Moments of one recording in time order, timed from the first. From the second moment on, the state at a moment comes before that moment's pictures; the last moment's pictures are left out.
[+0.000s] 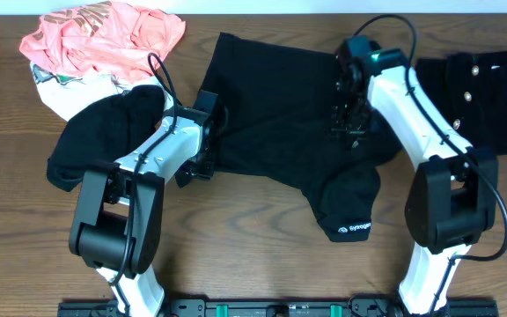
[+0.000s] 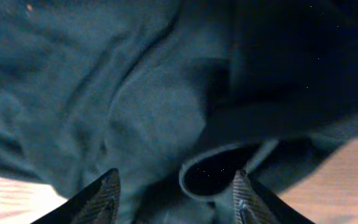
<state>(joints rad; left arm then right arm) -0.30 1.90 1.19 -0.90 -0.24 -0.17 0.26 2.03 1.66 -1.21 -0.02 0.30</state>
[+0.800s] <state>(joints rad) -0.30 1.90 1.19 -0.89 -0.24 -0.17 0.24 2.03 1.52 -1.19 0.12 0.28</state>
